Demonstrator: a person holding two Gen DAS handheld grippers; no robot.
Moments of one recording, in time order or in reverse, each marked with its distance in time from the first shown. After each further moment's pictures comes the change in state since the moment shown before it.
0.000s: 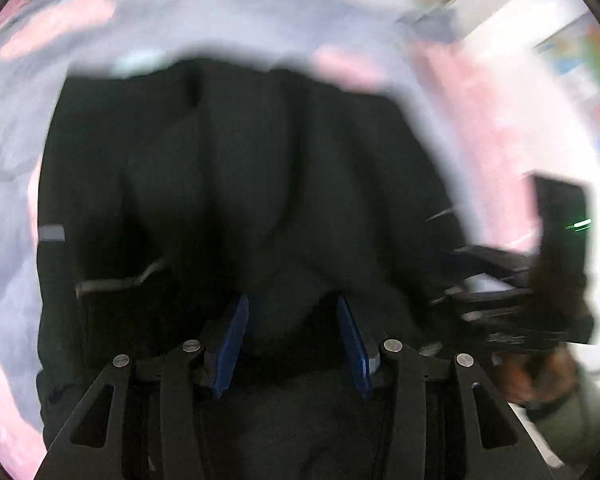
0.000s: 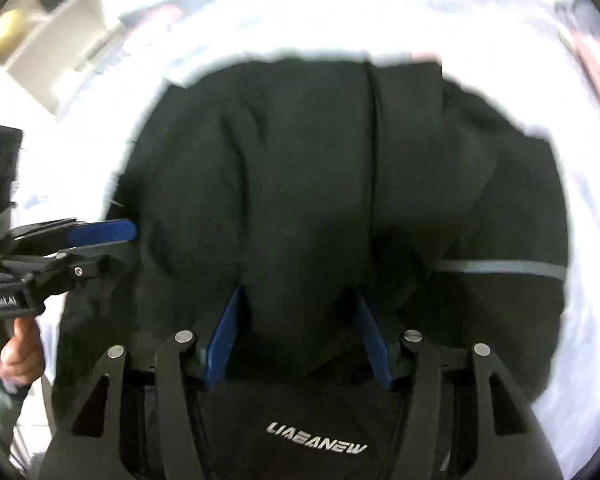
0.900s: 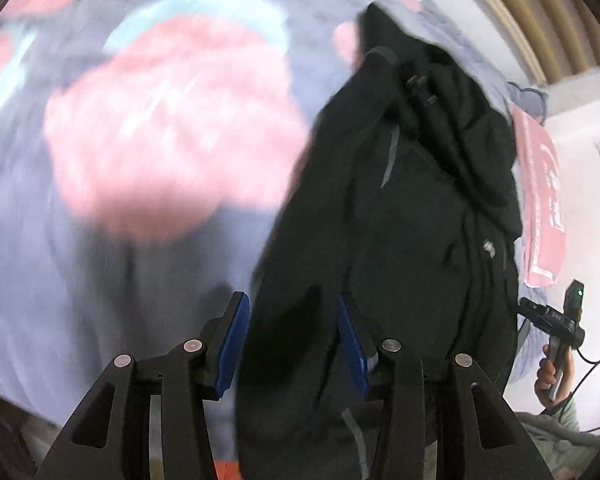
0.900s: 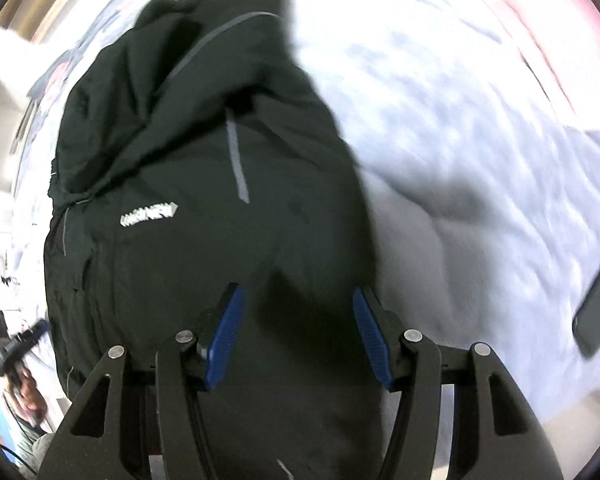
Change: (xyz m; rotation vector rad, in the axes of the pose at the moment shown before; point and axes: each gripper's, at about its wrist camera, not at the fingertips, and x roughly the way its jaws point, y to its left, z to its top) left arm -0.124 0.136 -0.257 -0.452 -0.047 0.050; right arm -0.117 -0.148 -0.218 0.419 0.047 -0.042
